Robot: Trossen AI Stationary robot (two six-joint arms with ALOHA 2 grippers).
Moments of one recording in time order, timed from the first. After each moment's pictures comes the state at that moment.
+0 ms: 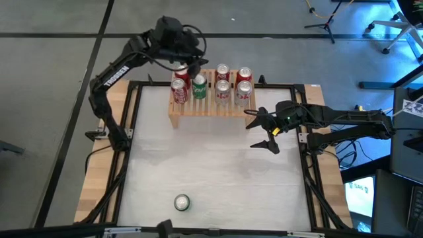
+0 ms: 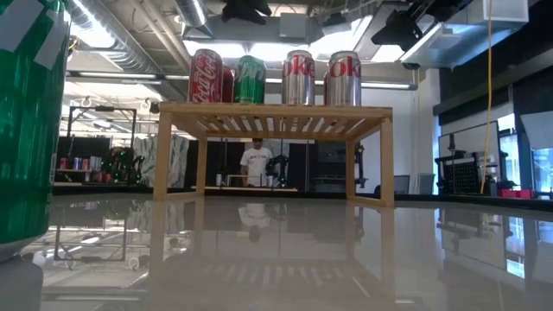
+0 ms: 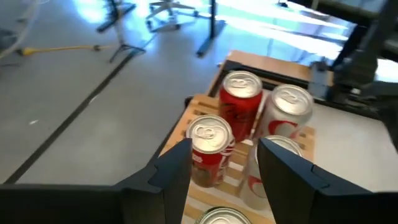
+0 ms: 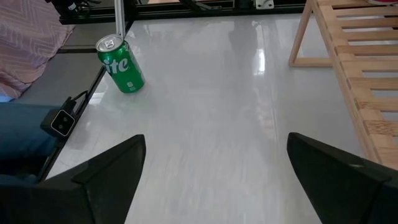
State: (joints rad) left arm 0.59 1.72 2.15 -0.96 0.14 0.09; right arm -0.05 1.00 0.92 -0.47 -0.27 -0.01
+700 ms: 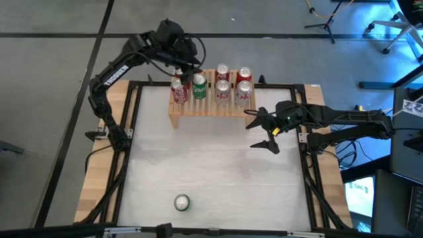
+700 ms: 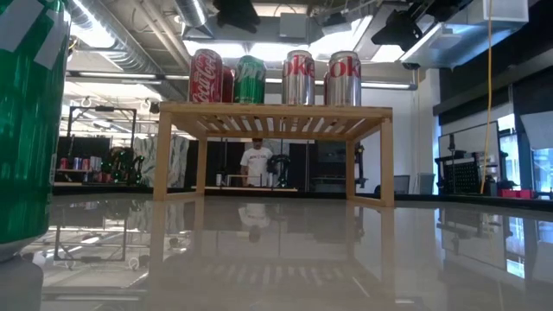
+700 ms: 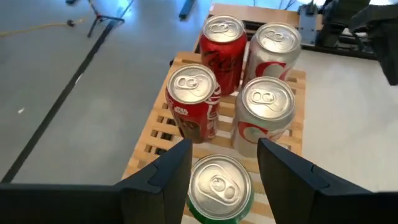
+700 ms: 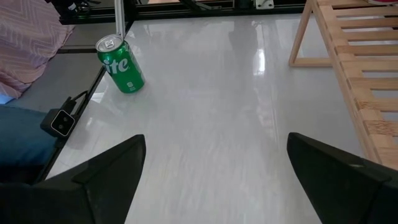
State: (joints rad) left arm 0.60 1.72 2.15 -1.14 0.19 0.24; right arm -0.05 1.00 0.92 -0.47 -0.27 -0.01
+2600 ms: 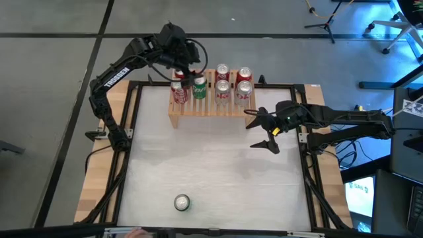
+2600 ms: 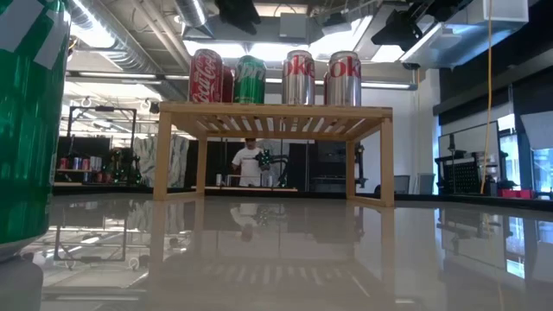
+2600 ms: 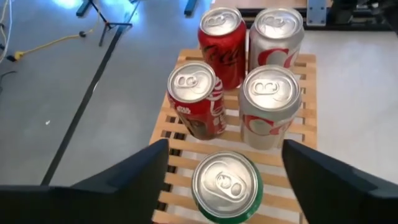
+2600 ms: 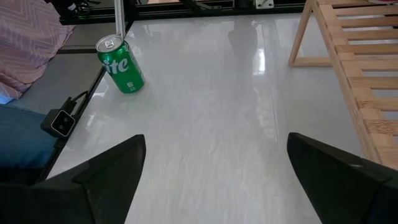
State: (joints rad) left arm 0.55 1.72 2.15 -1.15 0.11 0.33; right arm -0.05 1.00 0.92 -0.47 -0.27 -0.01
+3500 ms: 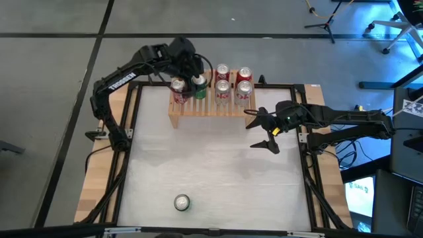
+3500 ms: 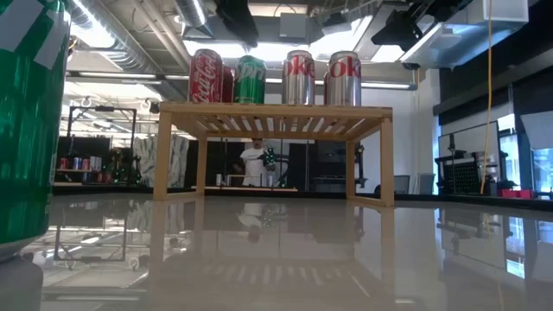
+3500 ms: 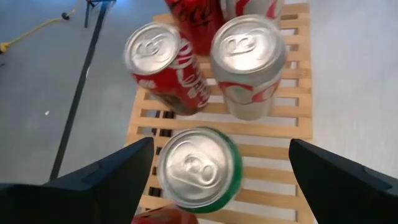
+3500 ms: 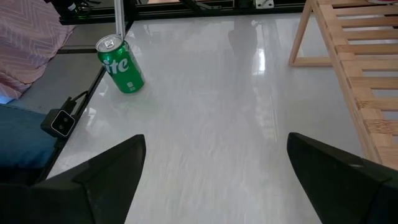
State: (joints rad) left arm 0.48 1.72 2.05 -1.17 0.02 0.40; right arm -0.05 1.00 0.92 -0.47 -0.27 -0.01
